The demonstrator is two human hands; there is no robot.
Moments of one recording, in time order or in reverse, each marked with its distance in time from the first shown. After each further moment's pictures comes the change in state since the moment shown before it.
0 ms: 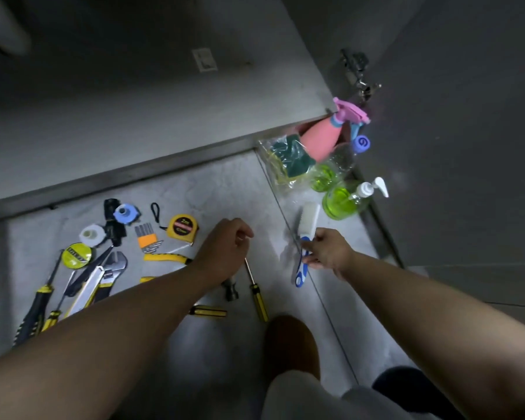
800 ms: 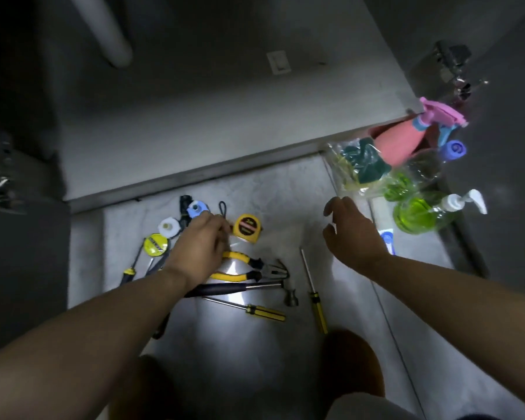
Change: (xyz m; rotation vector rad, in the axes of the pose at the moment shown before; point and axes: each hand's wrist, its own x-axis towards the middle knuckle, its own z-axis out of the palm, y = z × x) left_hand -0.044 -0.081 -0.118 0.391 0.126 -0.035; right_hand -0.011 -0.065 0.068 -0.689 0.226 -0.811
